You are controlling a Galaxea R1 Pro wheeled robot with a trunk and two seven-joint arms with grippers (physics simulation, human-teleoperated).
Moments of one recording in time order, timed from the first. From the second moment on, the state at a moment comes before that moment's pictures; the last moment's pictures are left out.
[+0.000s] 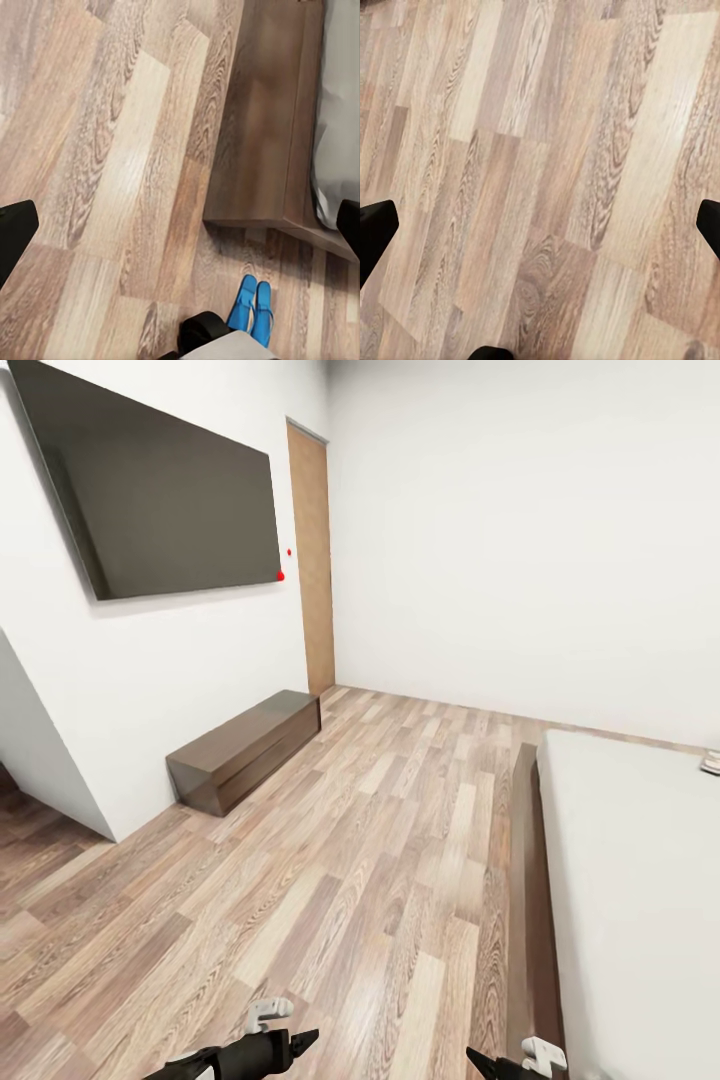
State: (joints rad) left arm -0.55 0.02 -0.77 -0.02 0.97 -0.04 -0.64; right arm -0.38 -0.14 -0.35 -0.16 -0.09 -0.02 0.69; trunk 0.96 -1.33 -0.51
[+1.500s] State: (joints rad) left arm -0.55 0.02 -0.77 -0.02 0.97 -0.04 -0.64; right arm -0.38 -0.14 -0.36 -0.17 -0.10 -0.02 0.69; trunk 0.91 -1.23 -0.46
